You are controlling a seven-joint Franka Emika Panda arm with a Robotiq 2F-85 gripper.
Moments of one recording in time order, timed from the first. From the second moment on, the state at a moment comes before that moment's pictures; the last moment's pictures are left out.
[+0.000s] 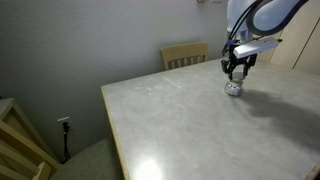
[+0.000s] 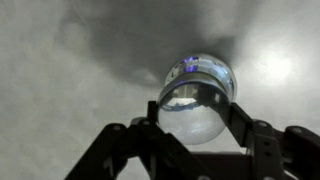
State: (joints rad) arm 0.28 0.47 -0.11 -1.98 -0.30 2.34 0.81
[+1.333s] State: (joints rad) arm 0.18 0.45 -0.07 -2.11 -0.10 2.61 0.48
